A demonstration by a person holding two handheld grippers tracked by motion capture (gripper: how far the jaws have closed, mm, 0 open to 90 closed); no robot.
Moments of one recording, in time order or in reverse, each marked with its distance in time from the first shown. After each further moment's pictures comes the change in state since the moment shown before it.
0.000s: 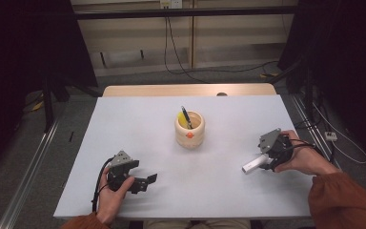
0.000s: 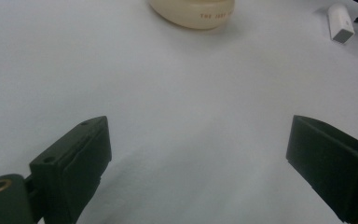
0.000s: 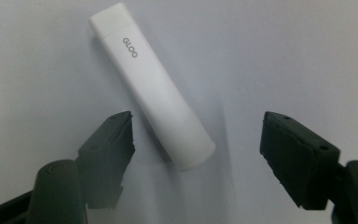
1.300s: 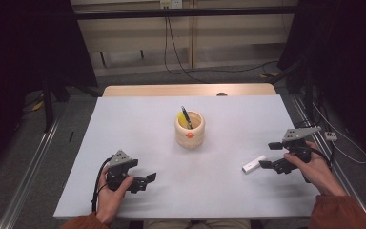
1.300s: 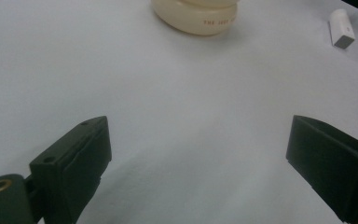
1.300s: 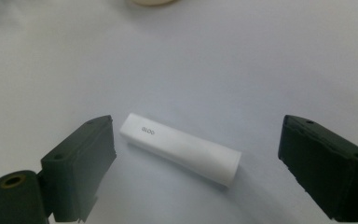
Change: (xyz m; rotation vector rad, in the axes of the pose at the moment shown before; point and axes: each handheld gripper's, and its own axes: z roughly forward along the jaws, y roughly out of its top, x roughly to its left) left arm 0.001 0.001 -0.002 -0.018 0.011 -0.003; right arm 0.024 -0.039 -0.019 -0.469 -0.012 0.670
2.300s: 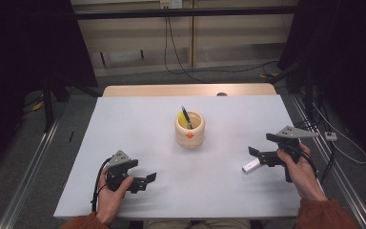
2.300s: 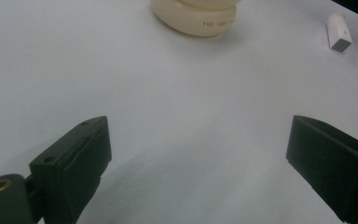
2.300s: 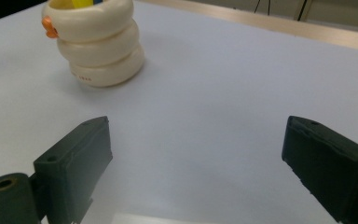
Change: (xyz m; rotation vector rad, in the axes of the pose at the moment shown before) left arm 0.000 0.000 0.000 -0.005 -0.008 -0.011; right arm 0.031 0.017 0.015 -0.240 -0.273 0.134
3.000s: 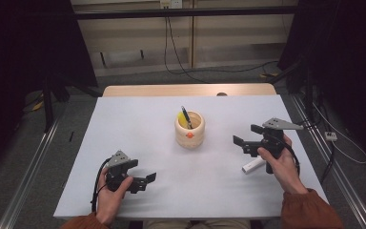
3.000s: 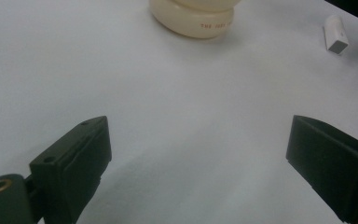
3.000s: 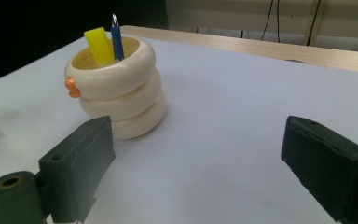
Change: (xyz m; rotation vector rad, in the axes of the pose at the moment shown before) left arm -0.001 0.000 -0.001 -0.007 -0.003 0.000; right arm 0.022 0.026 0.032 -0.101 0.034 0.080
